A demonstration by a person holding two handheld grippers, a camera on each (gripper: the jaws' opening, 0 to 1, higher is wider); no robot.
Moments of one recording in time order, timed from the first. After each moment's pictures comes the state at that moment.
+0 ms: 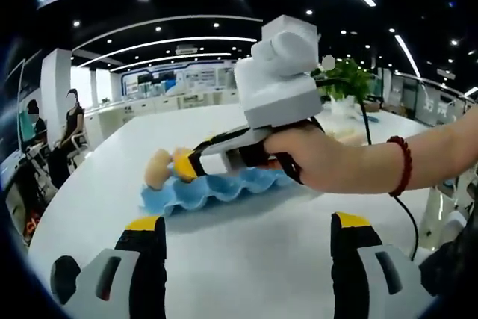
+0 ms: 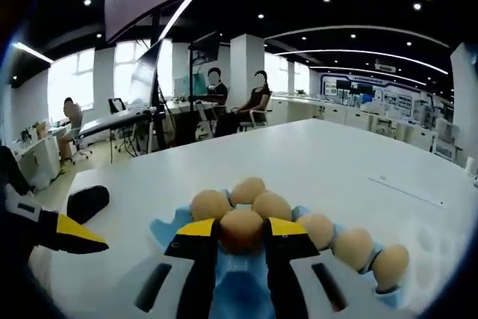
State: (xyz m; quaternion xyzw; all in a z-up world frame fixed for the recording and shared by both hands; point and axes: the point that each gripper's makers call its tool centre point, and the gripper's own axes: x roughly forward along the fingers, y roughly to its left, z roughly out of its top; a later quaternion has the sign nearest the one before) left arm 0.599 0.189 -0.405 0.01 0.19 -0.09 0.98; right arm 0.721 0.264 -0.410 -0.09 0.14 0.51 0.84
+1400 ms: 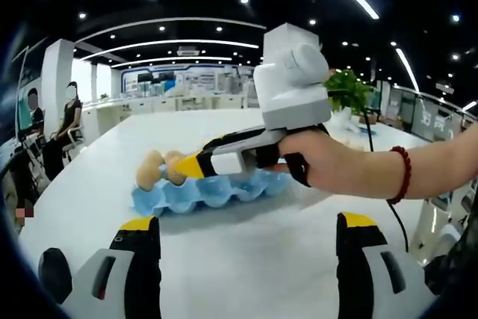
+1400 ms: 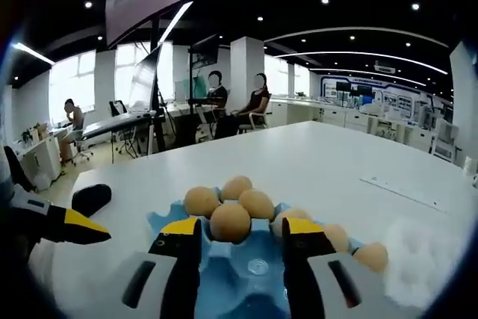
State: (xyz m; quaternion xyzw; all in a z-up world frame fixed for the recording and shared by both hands) left arm 0.599 0.175 -0.401 -0.02 0.17 -0.09 0.98; right arm 0.726 0.235 -0.396 -0.09 0.13 0.51 0.84
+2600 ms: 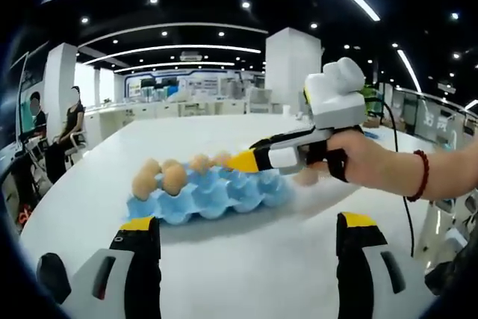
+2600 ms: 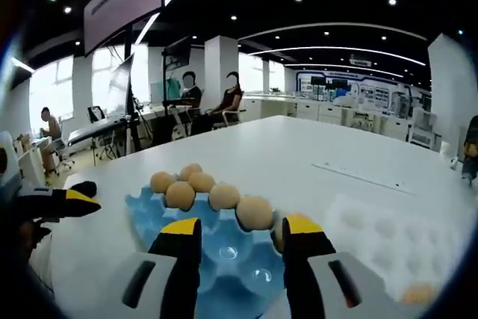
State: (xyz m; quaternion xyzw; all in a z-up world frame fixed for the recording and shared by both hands) left arm 0.614 0.177 -0.395 -0.02 0.16 -0.08 0.98; right arm 0.761 0.156 -0.393 -0.07 0.15 0.45 0.88
